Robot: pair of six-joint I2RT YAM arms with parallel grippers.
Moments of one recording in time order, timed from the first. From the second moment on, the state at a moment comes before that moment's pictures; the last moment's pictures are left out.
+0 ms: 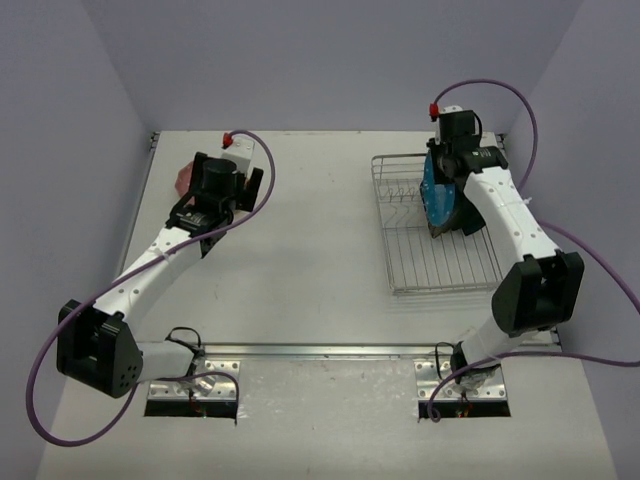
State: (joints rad) left arm -0.33 1.26 1.00 -0.18 -0.45 0.19; right arm 0.16 1.63 1.48 -0.65 0.29 -0.06
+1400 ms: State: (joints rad) left arm -0.24 1.38 1.10 -0.23 1.07 -0.38; right arm 0.32 1.48 1.40 -0.40 -0.86 0.29
